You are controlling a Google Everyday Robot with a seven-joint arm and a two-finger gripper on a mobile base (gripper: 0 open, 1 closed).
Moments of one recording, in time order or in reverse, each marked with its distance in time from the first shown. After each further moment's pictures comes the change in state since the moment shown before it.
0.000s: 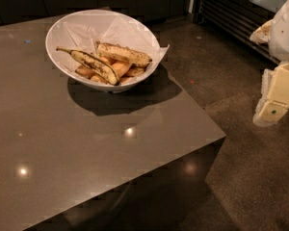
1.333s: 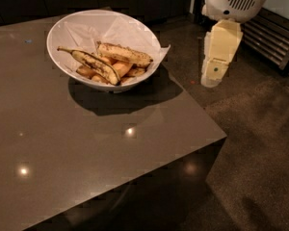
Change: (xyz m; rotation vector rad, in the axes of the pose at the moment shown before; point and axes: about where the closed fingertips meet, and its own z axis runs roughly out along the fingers) arm -0.097 -0.044 0.003 -0.034 0.021 -0.073
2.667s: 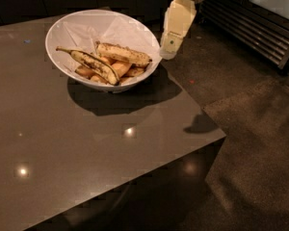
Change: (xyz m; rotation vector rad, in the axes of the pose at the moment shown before) arm -0.076 -0.056 0.011 0.036 -0.137 0.012
